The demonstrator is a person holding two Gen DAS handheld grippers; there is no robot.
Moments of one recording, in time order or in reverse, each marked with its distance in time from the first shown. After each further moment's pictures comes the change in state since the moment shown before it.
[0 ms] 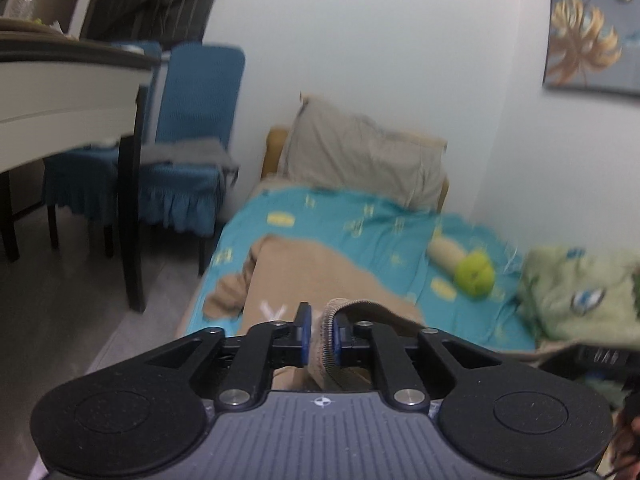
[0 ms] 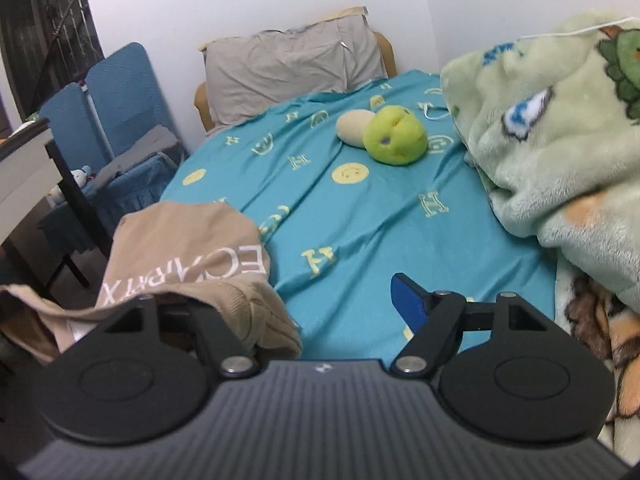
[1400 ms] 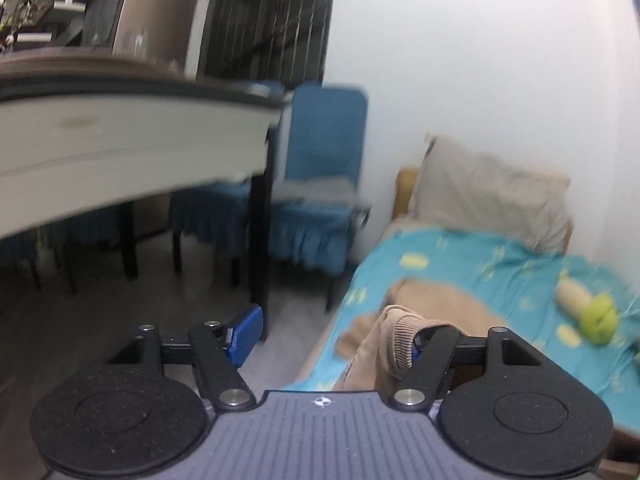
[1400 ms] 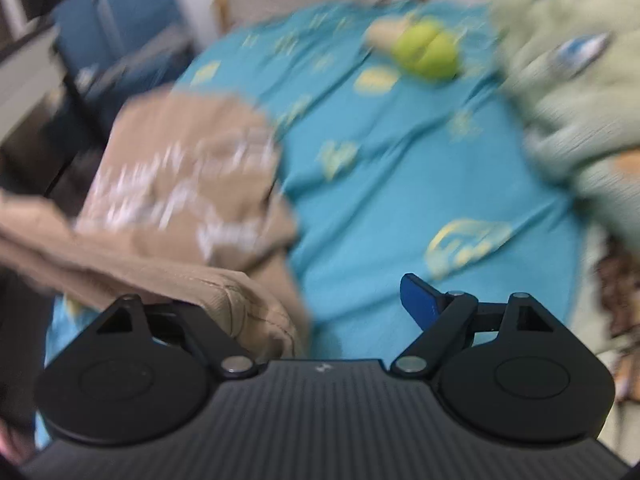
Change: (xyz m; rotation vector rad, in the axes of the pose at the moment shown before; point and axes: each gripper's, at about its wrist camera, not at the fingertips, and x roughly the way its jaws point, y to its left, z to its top) left arm -0.038 0.015 0.019 -0.077 -0.236 0.384; right arm 0.012 0.013 -0.006 -0.083 0.163 -0.025
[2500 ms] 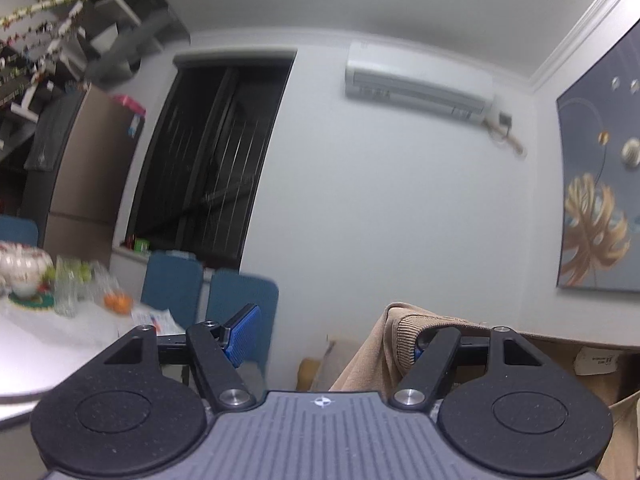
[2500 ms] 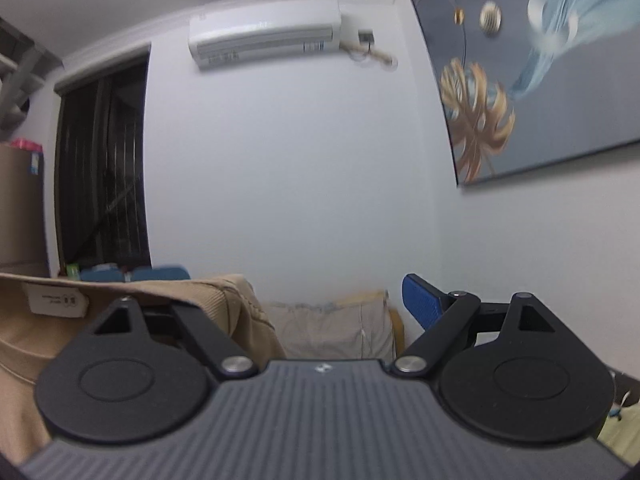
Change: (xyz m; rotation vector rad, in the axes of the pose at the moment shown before) left arm -0.135 -0.070 0.362 -0.063 -0.272 -0.227; right arm -0.340 0.019 0.265 -0.094 -0.748 0.020
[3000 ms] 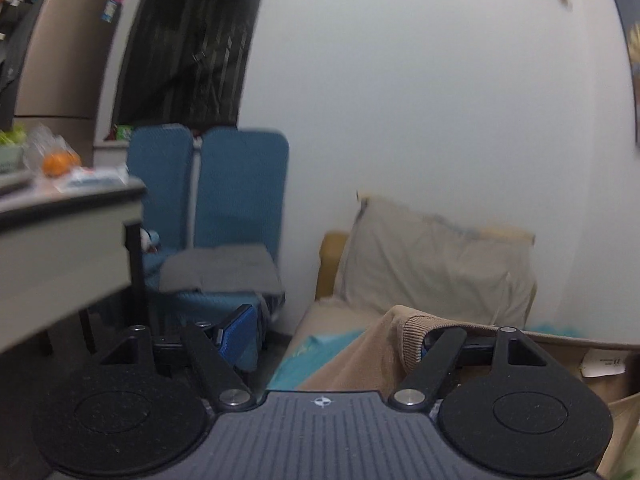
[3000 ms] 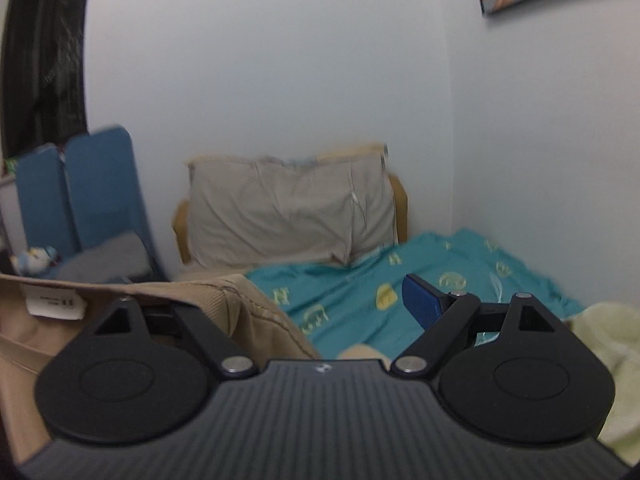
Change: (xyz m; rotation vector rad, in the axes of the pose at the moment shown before) left arm 0.380 0.022 -0.324 0.091 0.301 0.058; right arm 0.350 -0.017 -0.283 -0.017 0.328 -0.076
